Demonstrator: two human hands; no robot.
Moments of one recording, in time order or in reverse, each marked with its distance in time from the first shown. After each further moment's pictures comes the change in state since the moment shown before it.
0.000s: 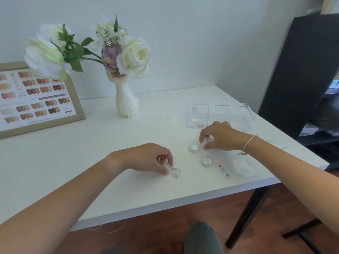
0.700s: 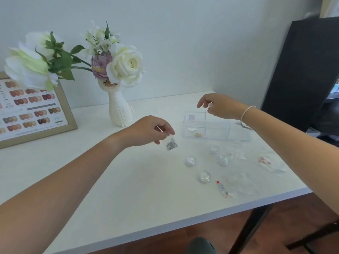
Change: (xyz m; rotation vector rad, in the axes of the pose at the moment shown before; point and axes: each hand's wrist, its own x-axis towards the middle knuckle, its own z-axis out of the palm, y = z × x) left_hand 0.050 0.012 -0.060 -0.250 0.338 0.047; right_hand 0.061 0.034 -0.072 0.364 0.232 0.105
